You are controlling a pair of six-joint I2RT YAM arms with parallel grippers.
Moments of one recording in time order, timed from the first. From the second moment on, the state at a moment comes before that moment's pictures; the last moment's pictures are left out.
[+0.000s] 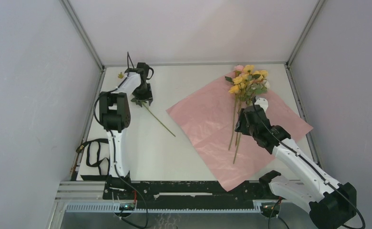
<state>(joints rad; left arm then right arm) -0.12 2.30 1.91 -0.97 -0.16 -0.33 0.48 0.95 0.74 -0.61 0.31 0.55</state>
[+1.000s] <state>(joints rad) -0.10 1.48 1.37 -0.59 0.62 -0.44 0.90 1.33 1.02 -0.04 -0.15 0.47</state>
